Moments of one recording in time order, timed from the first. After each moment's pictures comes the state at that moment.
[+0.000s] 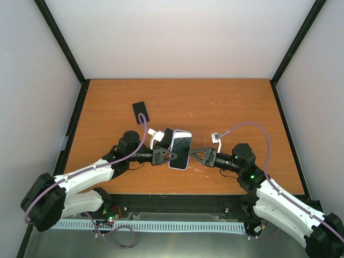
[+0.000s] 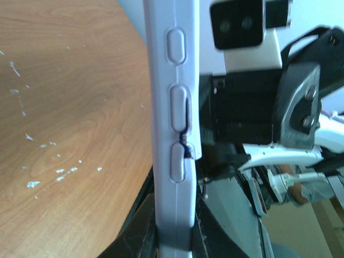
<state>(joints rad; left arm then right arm) -0.70 1.12 0.46 0.37 0.77 -0.76 0.62 0.71 0.28 0.30 -0.63 1.05</state>
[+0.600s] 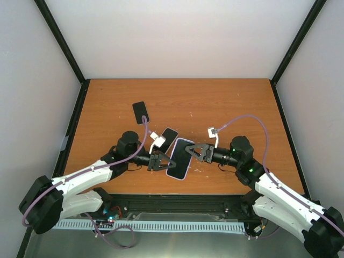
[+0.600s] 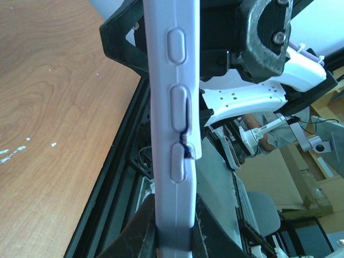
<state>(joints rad) -0.70 1.08 0.46 0.31 0.99 -0.68 0.62 0.78 0.41 0.21 -0.64 0.92</state>
